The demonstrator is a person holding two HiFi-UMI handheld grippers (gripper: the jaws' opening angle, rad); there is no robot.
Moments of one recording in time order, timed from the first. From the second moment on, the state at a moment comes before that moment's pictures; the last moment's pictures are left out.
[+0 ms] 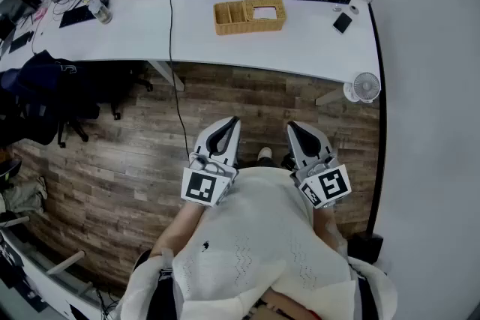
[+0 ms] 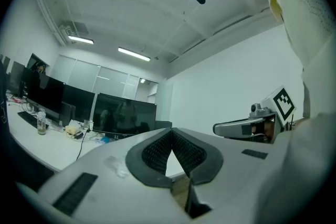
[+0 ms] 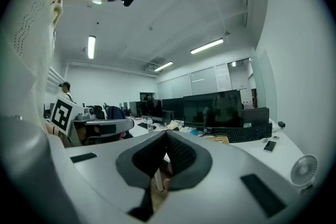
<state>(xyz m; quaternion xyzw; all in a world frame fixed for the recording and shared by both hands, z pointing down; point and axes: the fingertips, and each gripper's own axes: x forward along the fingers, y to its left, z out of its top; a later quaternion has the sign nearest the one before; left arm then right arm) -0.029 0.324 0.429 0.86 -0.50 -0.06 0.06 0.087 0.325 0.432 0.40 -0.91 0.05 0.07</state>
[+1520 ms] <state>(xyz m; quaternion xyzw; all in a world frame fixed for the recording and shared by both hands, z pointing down) -0.078 0.249 0.449 0.86 -0.51 -0.04 0.04 0.050 0.247 0.447 0.40 -0.91 0.06 0.06</state>
